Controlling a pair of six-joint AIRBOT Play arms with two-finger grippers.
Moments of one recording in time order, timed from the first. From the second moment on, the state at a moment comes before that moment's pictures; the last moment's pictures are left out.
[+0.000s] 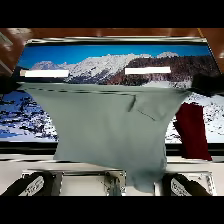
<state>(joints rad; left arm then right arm) 0.21 -1.04 1.45 1.26 -1.37 -1.33 -0.16 -1.15 1.46 -1.37 1.41 1.58</state>
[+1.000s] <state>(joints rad) 0.21 -1.67 1.41 1.08 -0.81 -1.32 0.06 -1.73 1.36 -1.26 0.35 1.62</state>
